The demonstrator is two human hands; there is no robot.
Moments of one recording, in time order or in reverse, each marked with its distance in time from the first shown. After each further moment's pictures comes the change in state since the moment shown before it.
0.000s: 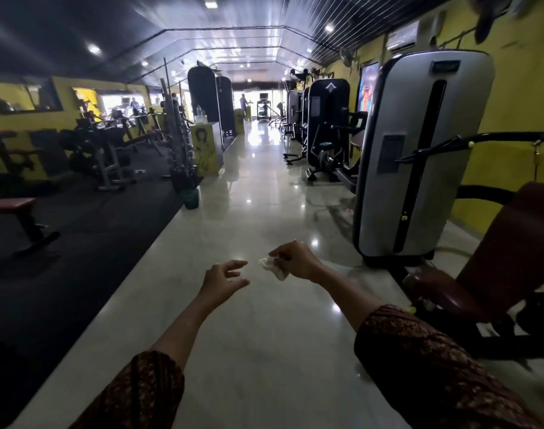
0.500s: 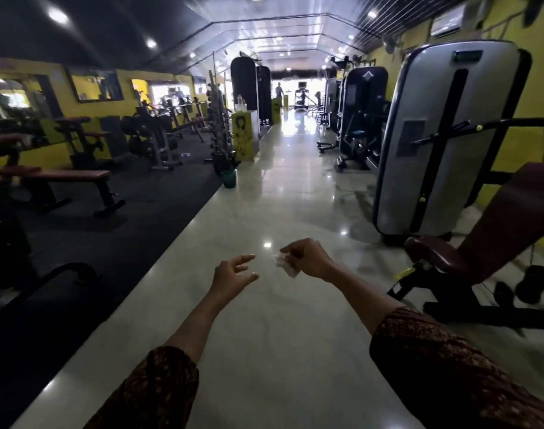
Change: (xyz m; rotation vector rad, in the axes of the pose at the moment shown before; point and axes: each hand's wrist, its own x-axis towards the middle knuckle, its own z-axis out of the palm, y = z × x) left_hand -0.346 0.046 -0.016 0.006 0.148 -0.070; right_hand -0.313 -0.103 0.009 0.078 -0.069 -0.041
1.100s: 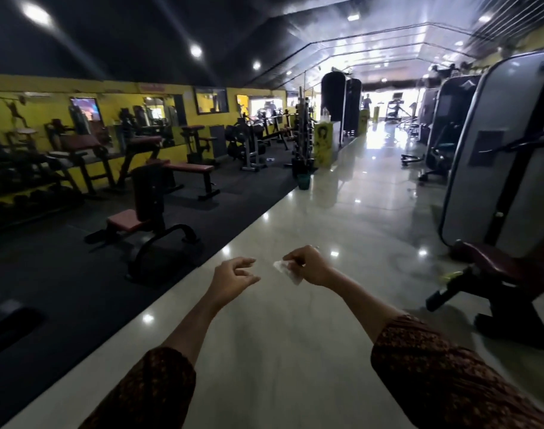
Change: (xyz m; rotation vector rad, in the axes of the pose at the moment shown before) left_hand -0.413 0.099 -0.014 0.065 0.257 -0.128; right_hand -0.343 -0.090 -0.015 -0.025 -0.209 -0.301
